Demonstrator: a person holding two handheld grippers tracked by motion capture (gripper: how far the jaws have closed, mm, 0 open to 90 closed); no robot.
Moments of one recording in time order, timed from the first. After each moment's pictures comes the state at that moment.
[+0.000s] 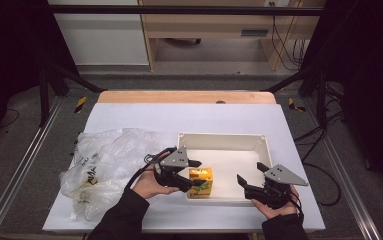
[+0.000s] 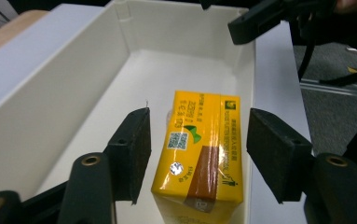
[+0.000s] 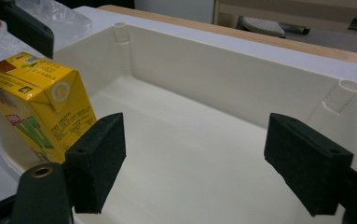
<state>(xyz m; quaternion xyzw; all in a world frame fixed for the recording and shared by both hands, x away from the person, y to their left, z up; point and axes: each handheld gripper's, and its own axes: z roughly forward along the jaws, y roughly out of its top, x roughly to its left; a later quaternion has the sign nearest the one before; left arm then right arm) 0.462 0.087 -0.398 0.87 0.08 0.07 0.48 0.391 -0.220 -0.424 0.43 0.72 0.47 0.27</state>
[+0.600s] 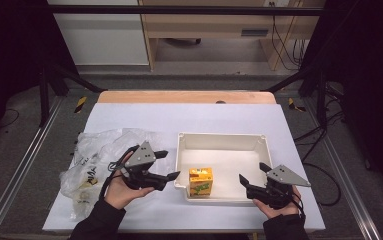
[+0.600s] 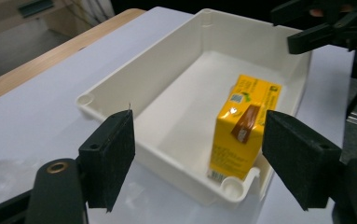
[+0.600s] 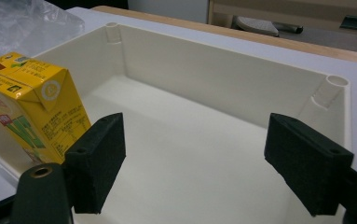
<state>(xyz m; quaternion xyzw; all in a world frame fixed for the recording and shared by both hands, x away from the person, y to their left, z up) 0.433 0.156 -0.370 0.84 0.22 0.15 0.48 0.390 -0.225 -0.425 0.43 0.72 0.47 0.27</state>
